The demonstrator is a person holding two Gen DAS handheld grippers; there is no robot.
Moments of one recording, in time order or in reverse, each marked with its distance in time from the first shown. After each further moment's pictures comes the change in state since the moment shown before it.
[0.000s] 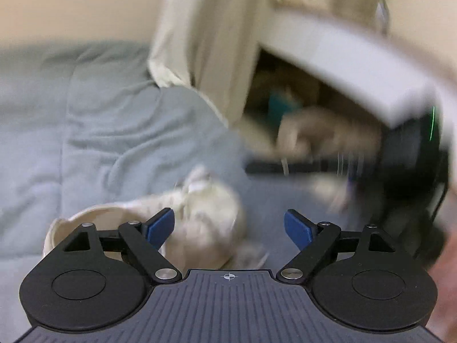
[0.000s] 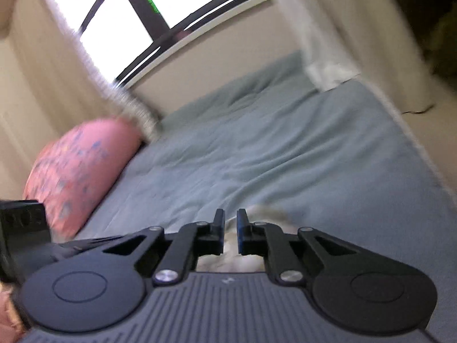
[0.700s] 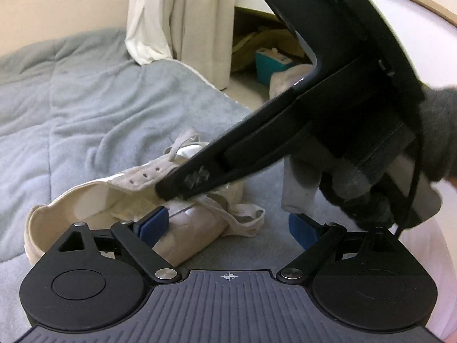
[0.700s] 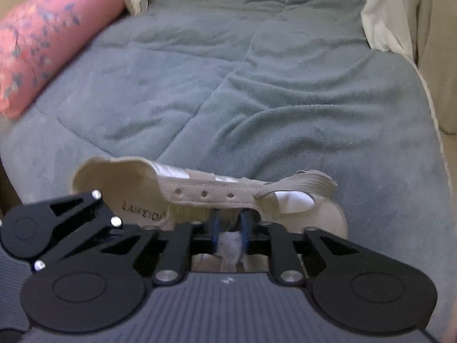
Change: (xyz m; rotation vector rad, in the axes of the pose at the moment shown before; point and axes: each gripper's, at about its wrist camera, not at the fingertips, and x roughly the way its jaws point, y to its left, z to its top) left arm 0.013 -0.003 -0.017 0.062 0.095 -0.035; right arm 0.103 0.057 0.007 -0.219 0.392 -0.250
